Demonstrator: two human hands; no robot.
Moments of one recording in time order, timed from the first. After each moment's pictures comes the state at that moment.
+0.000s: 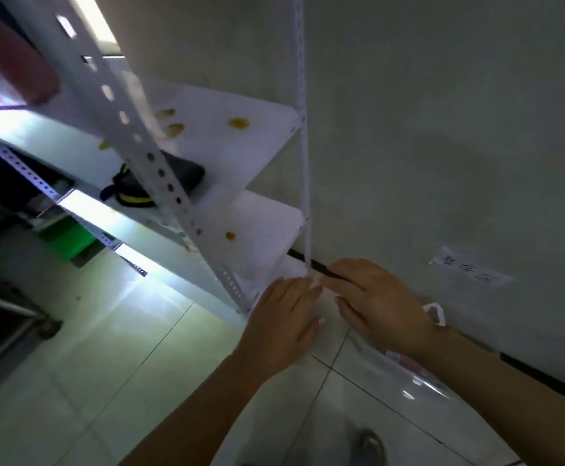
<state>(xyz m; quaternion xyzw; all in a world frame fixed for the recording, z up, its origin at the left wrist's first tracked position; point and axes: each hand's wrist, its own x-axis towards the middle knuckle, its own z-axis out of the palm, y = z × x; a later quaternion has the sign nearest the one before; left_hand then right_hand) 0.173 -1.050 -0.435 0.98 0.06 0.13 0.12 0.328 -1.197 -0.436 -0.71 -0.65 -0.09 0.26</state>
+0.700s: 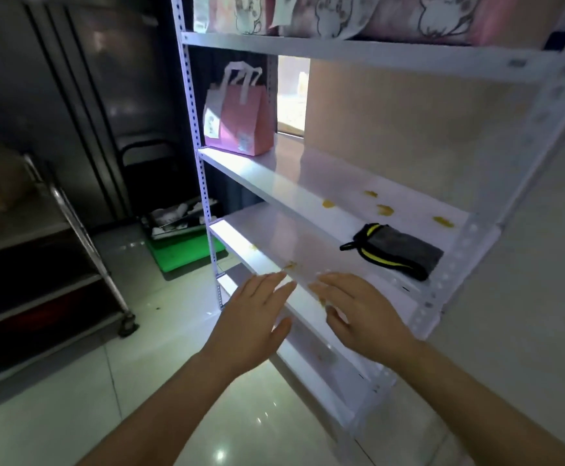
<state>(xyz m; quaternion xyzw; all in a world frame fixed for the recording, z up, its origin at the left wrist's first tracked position) -0.141 -0.776 -0.334 0.94 0.22 0.28 0.01 0.059 -0.883 -0.324 -0.63 -0.72 -0.14 0.25</state>
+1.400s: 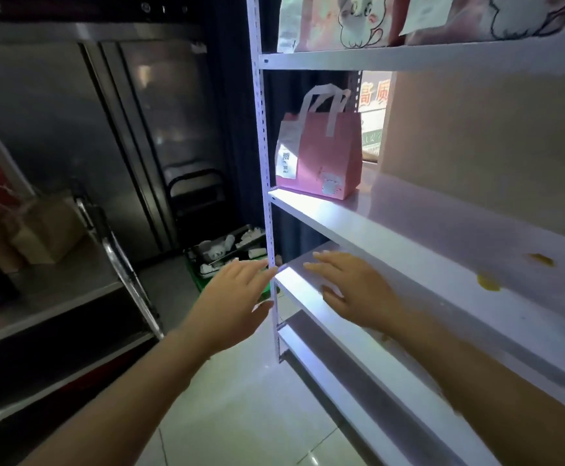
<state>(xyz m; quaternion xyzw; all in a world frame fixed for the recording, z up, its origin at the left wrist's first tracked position) -0.224 -0.402 -0.292 0.94 0.24 0.21 -0.12 0.010 -0.493 -0.302 -0.61 -0.74 -0.14 0.23</state>
